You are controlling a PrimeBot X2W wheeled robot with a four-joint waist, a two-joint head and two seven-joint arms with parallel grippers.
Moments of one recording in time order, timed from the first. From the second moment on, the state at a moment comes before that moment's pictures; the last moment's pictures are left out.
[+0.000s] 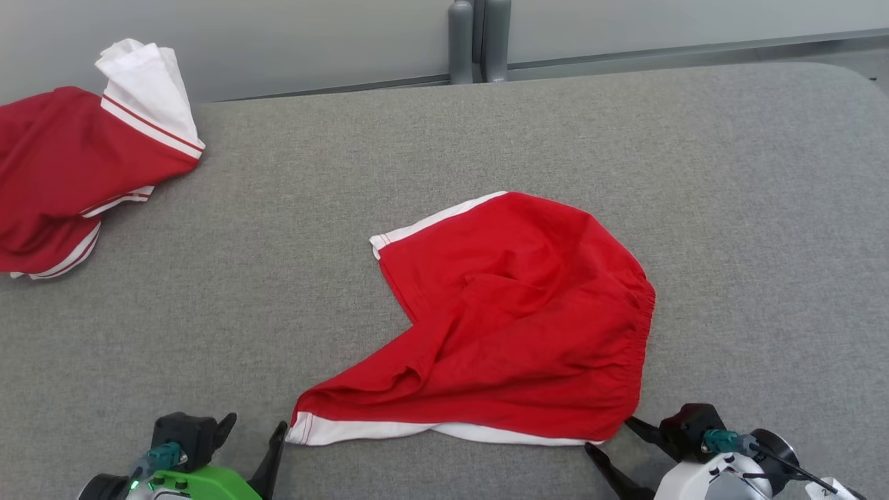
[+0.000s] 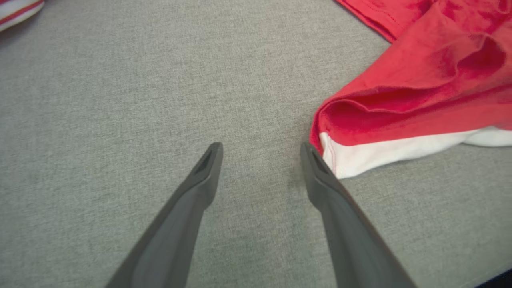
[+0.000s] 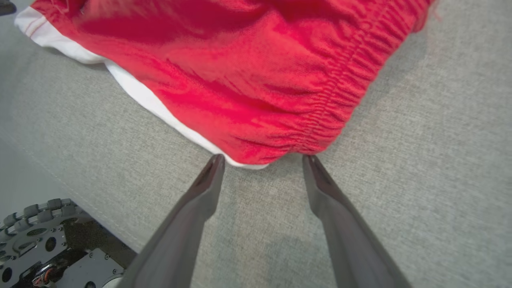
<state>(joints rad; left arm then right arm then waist) 0.11 0.28 -0.17 0.06 -0.31 -0.13 0.21 0.02 -0.37 0.48 0.11 0.36 0.13 0.12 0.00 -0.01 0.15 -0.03</state>
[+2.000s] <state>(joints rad) -0.53 0.46 -0.07 -0.46 -0.89 -0.01 0.92 -0.61 -0.69 0.15 -0.47 1.10 0.13 0.66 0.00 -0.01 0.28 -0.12</state>
